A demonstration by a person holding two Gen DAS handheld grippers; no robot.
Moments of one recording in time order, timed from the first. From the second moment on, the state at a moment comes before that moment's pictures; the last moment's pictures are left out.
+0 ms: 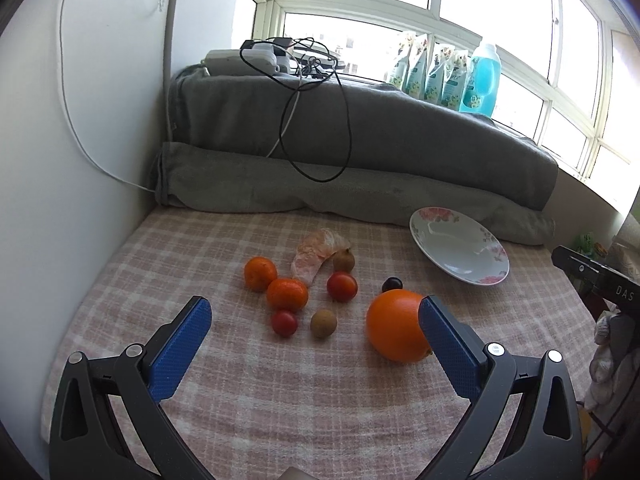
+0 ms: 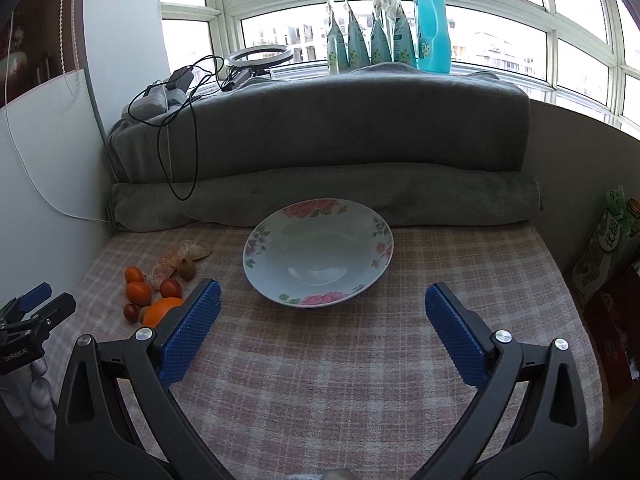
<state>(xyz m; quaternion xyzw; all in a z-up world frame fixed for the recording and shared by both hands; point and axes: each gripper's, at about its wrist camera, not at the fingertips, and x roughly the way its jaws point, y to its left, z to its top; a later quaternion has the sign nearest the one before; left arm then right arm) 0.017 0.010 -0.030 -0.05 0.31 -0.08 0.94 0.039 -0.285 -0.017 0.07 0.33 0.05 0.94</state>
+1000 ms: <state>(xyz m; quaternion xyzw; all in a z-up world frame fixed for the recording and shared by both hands) 0.053 -0.025 -0.080 -0.12 0.43 -0.22 0.86 0.119 -0.208 -0.081 0.17 0.51 0.28 0.79</state>
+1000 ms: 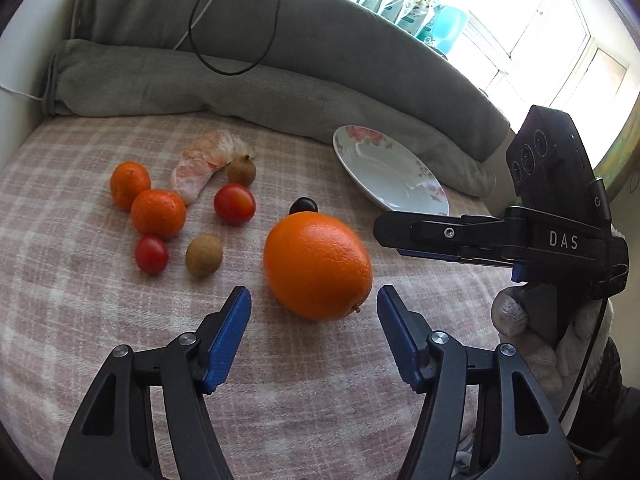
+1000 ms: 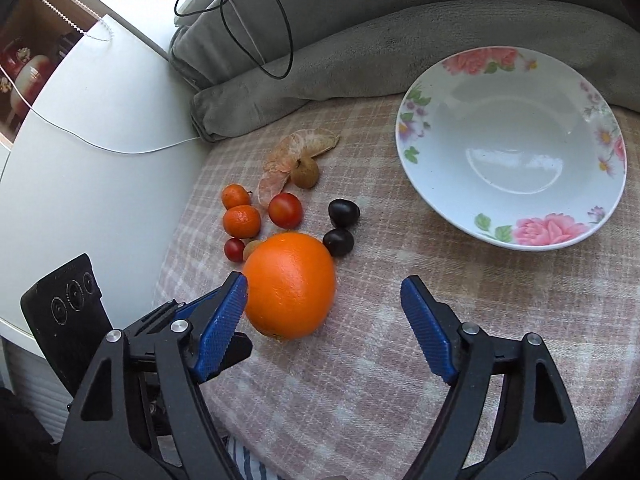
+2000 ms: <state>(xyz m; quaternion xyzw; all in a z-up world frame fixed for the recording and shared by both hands) 0.068 -0.036 -0.091 -0.11 0.44 -0.24 0.86 0.134 -0.179 -0.101 0.18 0.56 0.31 0.75</state>
